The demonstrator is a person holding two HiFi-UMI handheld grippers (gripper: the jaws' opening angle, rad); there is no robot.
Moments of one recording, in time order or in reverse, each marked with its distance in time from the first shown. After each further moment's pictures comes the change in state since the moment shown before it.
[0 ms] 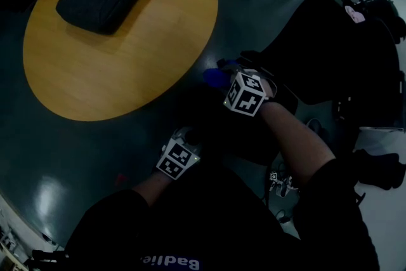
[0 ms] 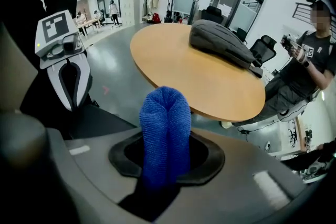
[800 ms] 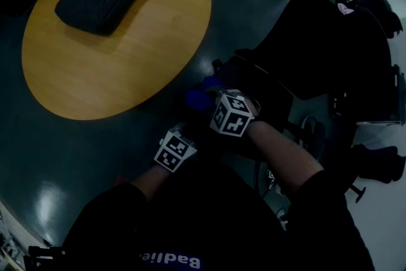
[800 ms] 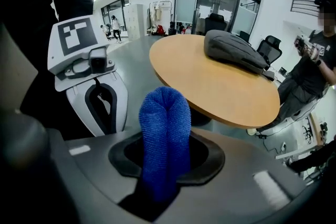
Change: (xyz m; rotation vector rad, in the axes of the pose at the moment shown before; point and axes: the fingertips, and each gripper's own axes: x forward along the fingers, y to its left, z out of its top) left arm -0.001 -0.001 0.001 0.002 0.006 -0.007; right arm -0.007 0.090 0.037 0.032 -0.115 0.092
